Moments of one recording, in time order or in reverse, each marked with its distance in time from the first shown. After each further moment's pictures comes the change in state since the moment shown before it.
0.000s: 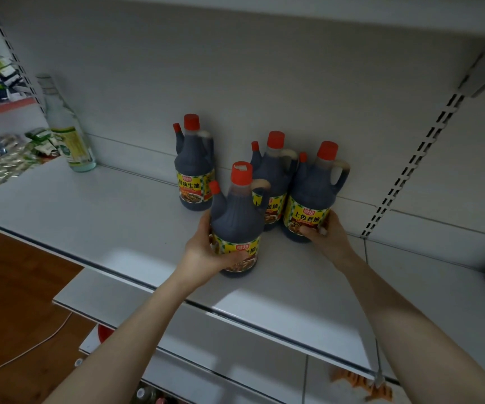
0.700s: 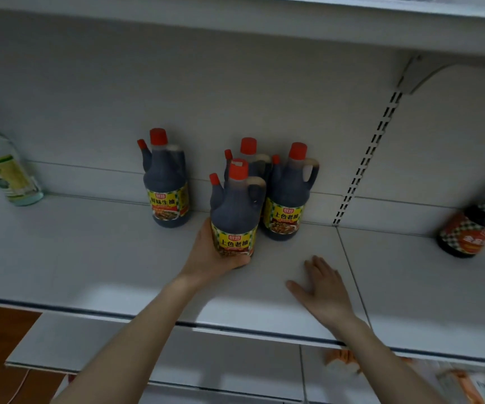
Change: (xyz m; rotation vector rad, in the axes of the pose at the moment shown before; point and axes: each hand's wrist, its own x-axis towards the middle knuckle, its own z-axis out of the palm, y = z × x) left_hand 0.049 -0.023 0.014 0.076 -0.185 0.085; right_hand -0.110 0.027 0.018 -0.900 0.000 0.189
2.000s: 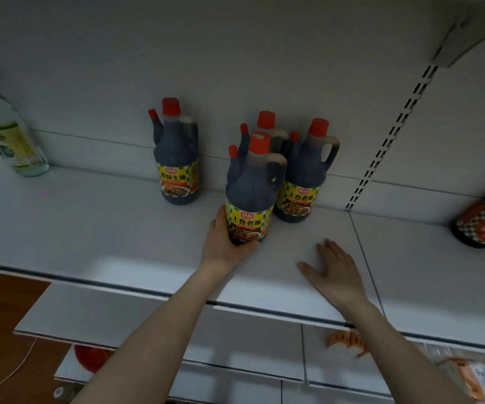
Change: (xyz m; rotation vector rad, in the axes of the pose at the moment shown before) left_hand -0.014 -0.021 0.021 0.077 0.084 -0.113; right_hand 0.000 -0.001 0.003 0.032 0.056 0.009
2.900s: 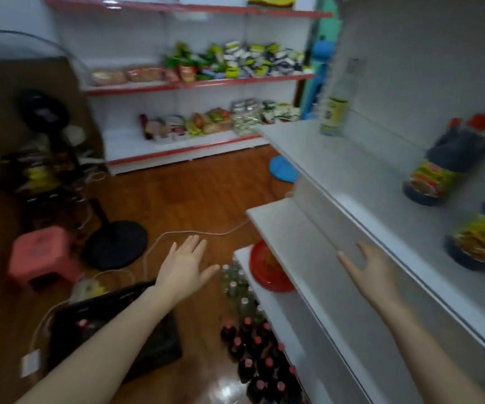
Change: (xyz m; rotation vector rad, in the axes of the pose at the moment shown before) left_hand -0.433 -0.086 -0.177 0.814 0.436 -0.670; right_hand -0.143 -0.188 0.056 0.188 -0.223 -0.751
